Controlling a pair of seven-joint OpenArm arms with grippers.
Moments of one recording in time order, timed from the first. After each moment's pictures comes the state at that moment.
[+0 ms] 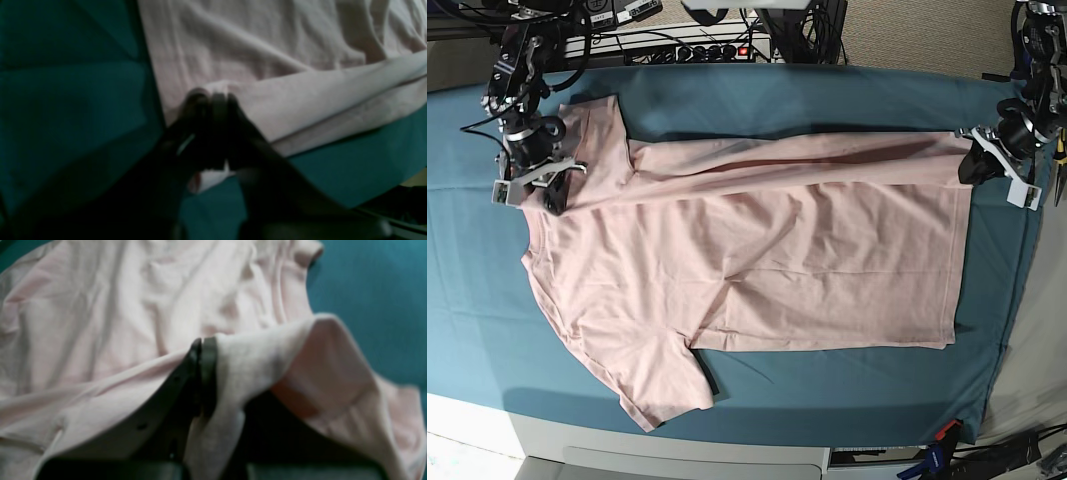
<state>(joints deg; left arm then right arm) 22.5 -29.5 -20.3 96.2 -50.8 -27.1 44.4 -13.8 16.6 26.2 87.3 26.4 23.9 -21.1</state>
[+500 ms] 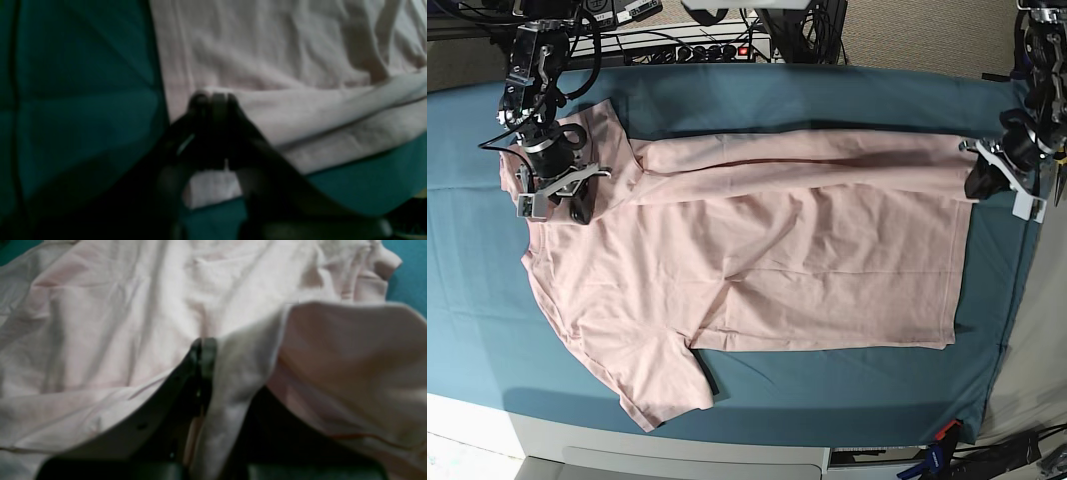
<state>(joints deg) 19.7 -29.9 -20.3 96.2 -49.2 -26.3 43.1 -12.7 17.1 19.3 87.2 26.4 23.7 -20.8</state>
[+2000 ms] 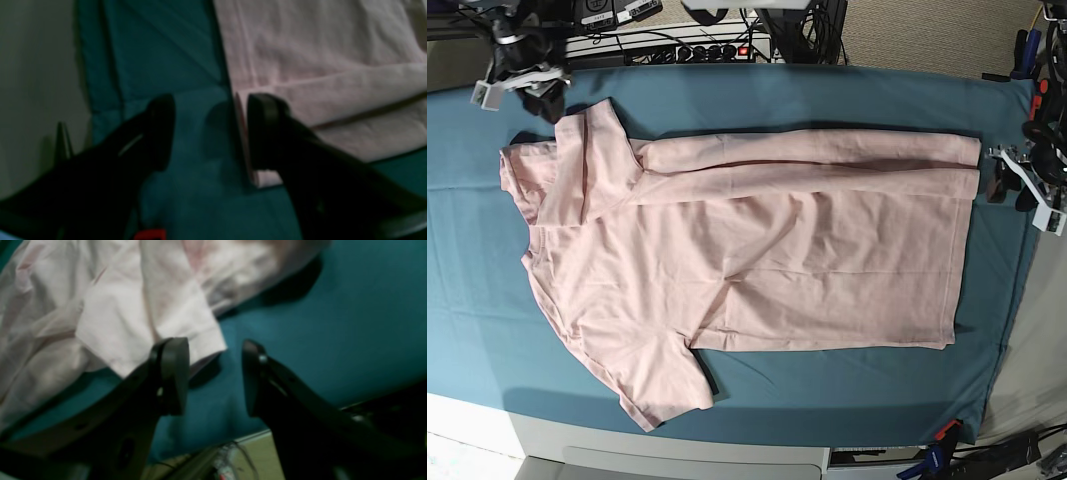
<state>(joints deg) 19.8 -37.4 -20.3 96.2 -43.0 -24.3 43.3 -38.7 4.7 39.4 107.6 42.8 18.9 -31.9</state>
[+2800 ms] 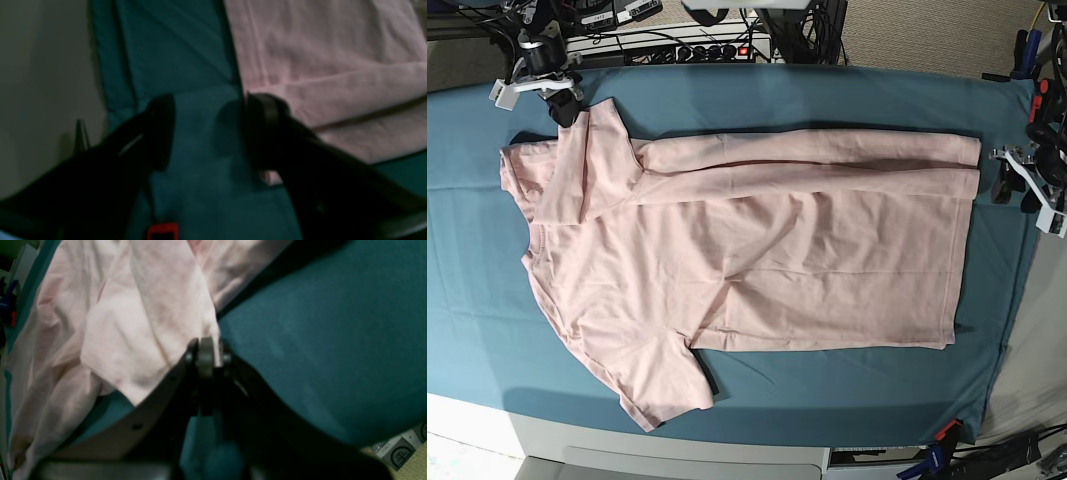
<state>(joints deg) 19.7 -38.6 -20.3 96.2 -42.3 -24.3 43.4 -32.7 2.2 39.8 96.2 49.2 22.9 -31.6</state>
